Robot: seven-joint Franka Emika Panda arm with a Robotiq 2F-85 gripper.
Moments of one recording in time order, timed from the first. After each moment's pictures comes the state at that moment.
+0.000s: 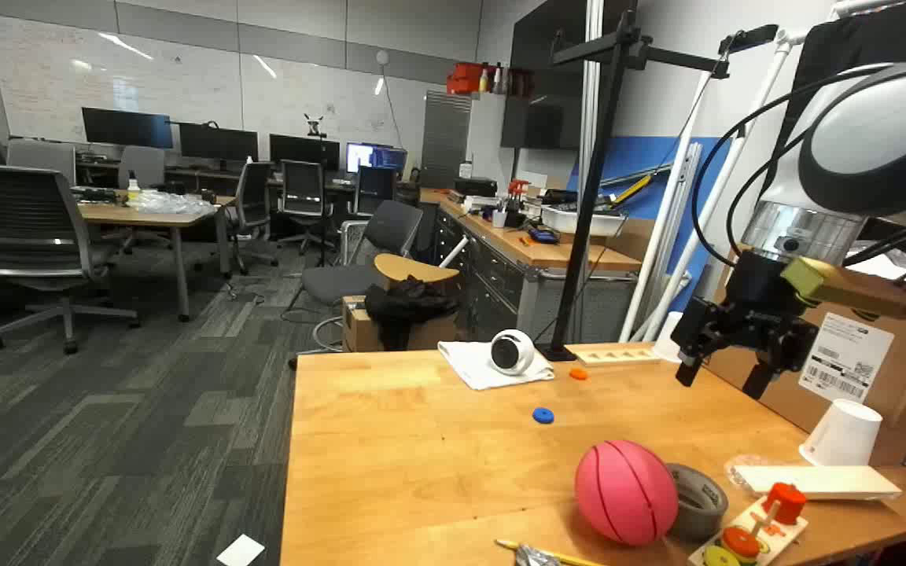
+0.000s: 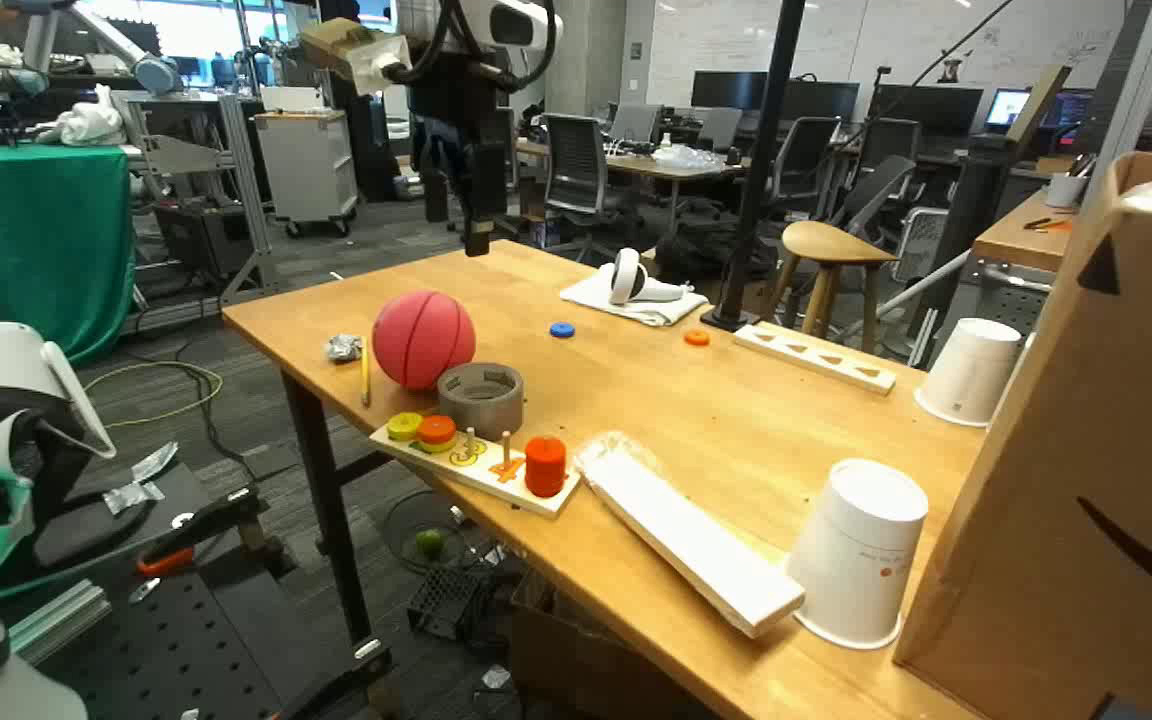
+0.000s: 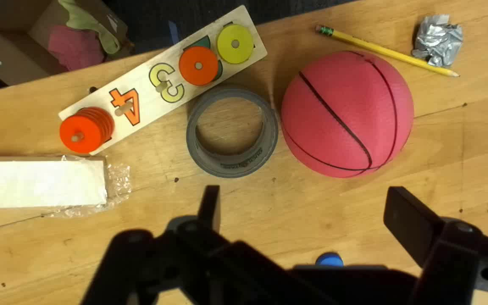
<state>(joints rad) 0.03 -0.35 0.07 -2.53 0.14 2.25 0.20</state>
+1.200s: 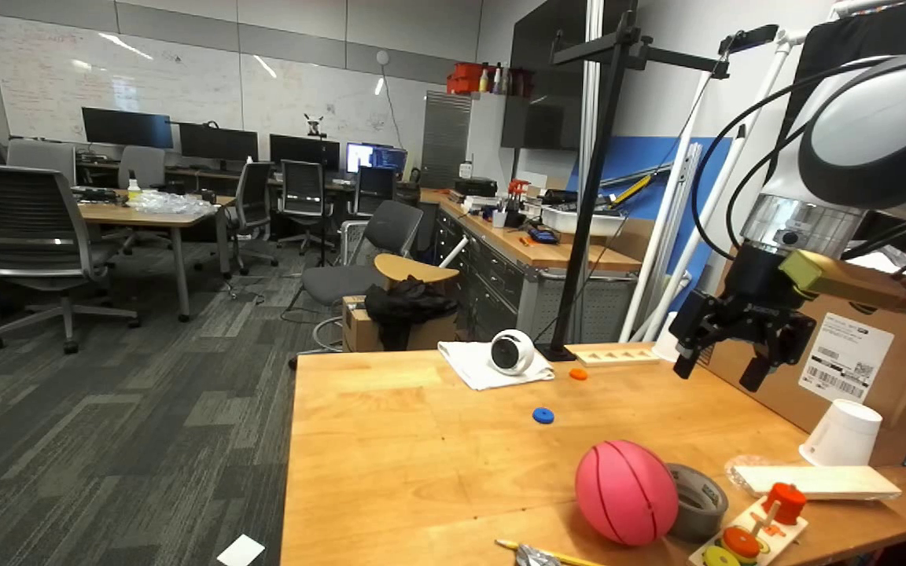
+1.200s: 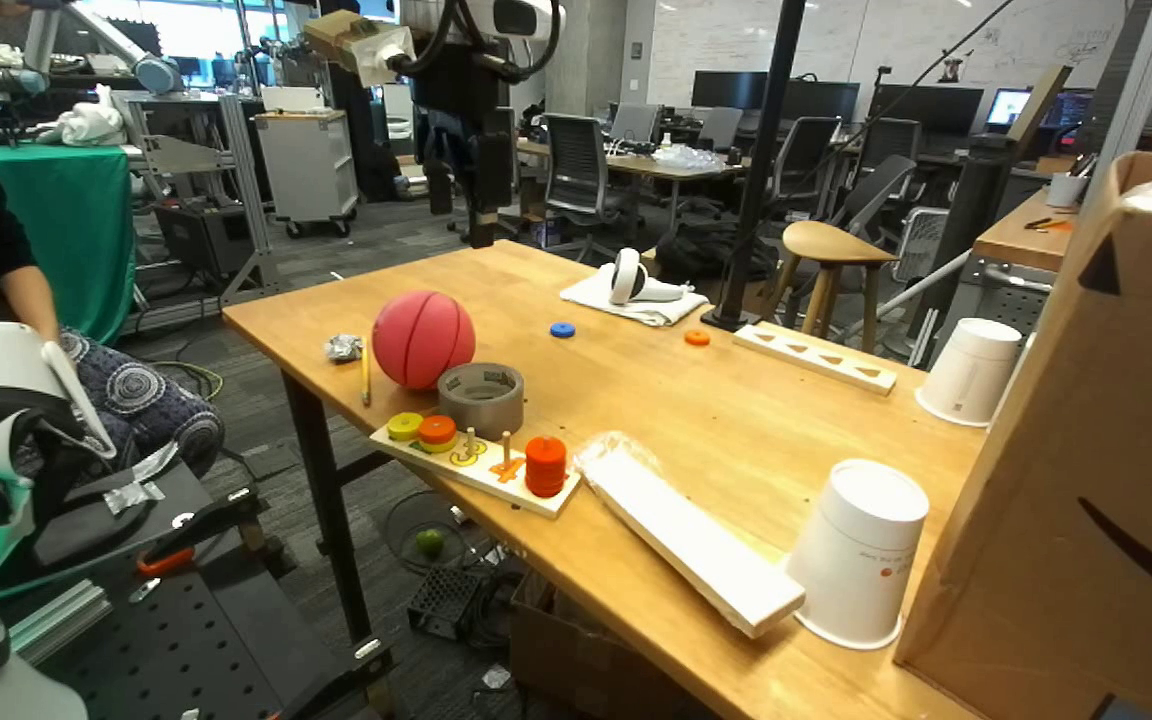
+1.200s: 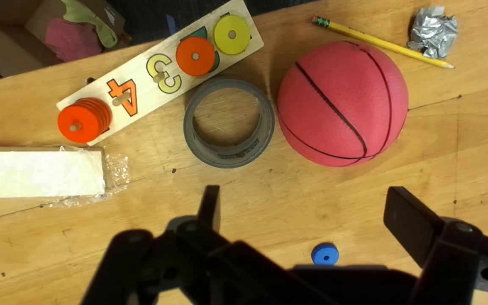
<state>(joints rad) 0.03 -0.35 0.07 -2.52 0.14 2.25 0.20</state>
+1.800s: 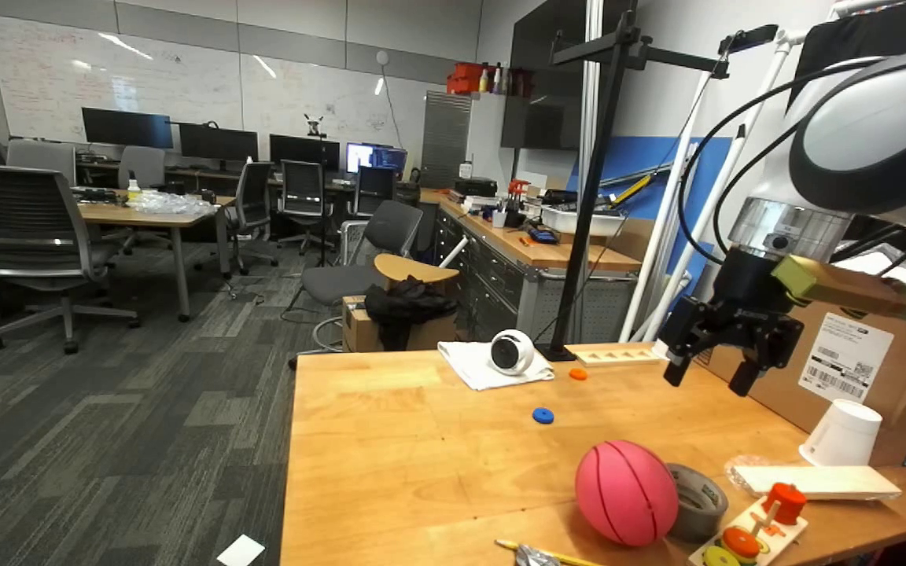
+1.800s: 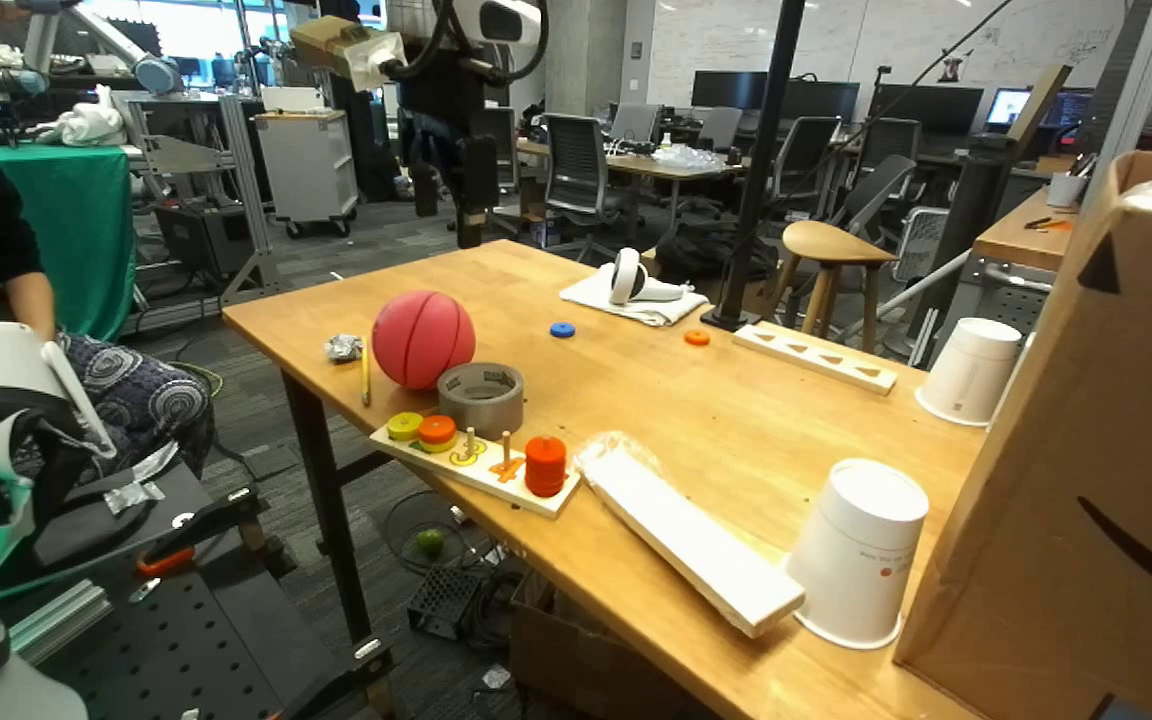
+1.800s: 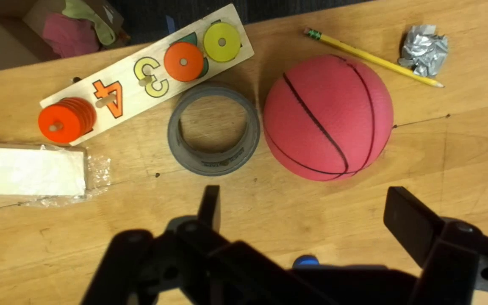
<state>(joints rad) 0.06 -0.35 0.09 -2.52 0.14 2.25 0.19</state>
